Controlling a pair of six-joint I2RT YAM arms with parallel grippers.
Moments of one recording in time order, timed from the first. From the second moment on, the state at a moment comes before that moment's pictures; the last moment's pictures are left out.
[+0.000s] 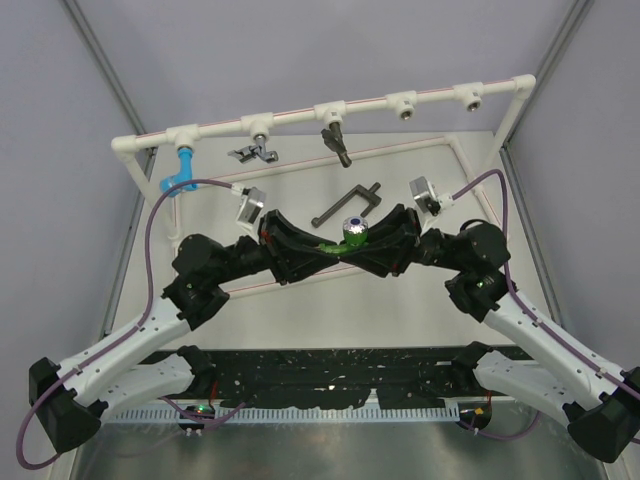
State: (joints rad) left arm -0.80 0.90 0.76 0.52 0.58 -0.68; right arm 0.65 0.88 0.77 0.55 -0.79 0.57
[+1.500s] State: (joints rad) left arm 0.21 0.99 1.26 -0.68 -0.29 -0.22; right arm 0.65 0.60 0.82 -0.10 -0.09 -0.03
